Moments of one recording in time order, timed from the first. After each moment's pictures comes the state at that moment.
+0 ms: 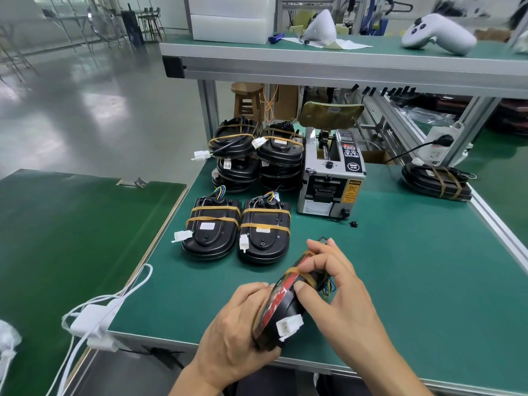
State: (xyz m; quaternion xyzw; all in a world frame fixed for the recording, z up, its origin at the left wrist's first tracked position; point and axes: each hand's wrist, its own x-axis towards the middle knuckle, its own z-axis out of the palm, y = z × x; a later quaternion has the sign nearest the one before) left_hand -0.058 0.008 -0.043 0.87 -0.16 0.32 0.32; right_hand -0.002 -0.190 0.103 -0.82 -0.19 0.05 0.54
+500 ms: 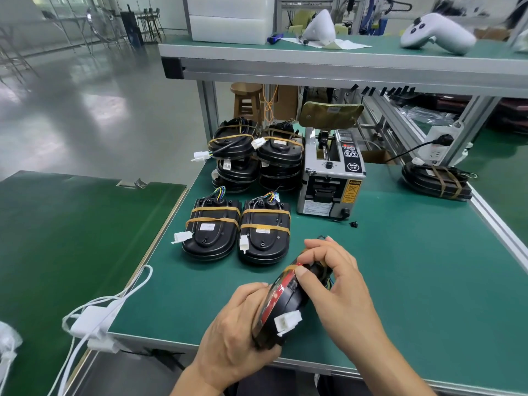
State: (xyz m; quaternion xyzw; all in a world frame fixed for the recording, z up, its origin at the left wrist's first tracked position) left_hand -0.061 0.004 -0.030 0.87 -0.16 0.33 0.33; right_hand 0.009 -0.180 0.099 -0.81 -0.15 0.03 0.56
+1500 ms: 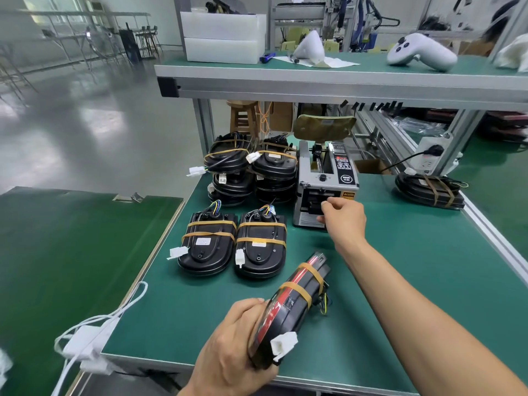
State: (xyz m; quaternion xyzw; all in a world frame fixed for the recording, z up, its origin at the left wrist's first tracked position) left_hand -0.064 0.005 -0.028 0.88 -0.14 0.29 0.35; right_hand 0.188 -0.154 0.093 -0.82 0.05 -0.02 0.57
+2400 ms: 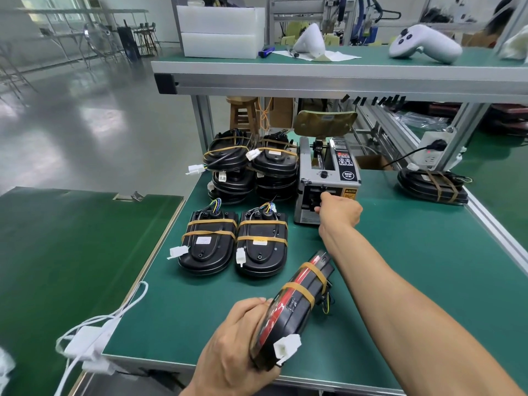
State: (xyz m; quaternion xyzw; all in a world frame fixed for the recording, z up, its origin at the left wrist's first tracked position) left_hand -0.066 0.005 -0.024 0.88 -0.14 0.29 0.35; right_hand 0.212 -0.117 0.089 -0.66 0.27 -0.05 0.70
